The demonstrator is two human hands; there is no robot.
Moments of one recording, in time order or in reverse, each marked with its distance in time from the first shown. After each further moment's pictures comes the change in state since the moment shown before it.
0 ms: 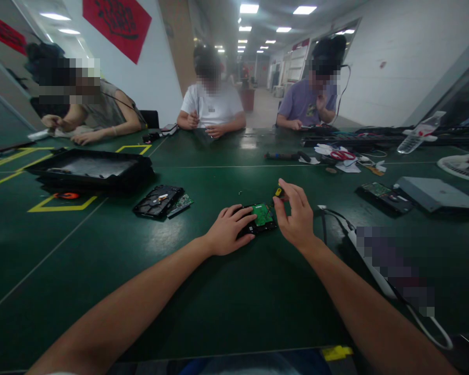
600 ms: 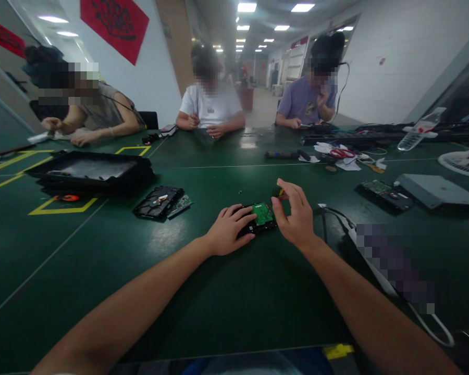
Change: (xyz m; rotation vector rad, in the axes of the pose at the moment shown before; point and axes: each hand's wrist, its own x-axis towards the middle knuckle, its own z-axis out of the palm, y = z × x) left_hand 0.001 0.000 -0.001 -0.019 -0.003 -0.001; right_hand 0.000 -0.003 -0.002 0.034 -0.019 0.017
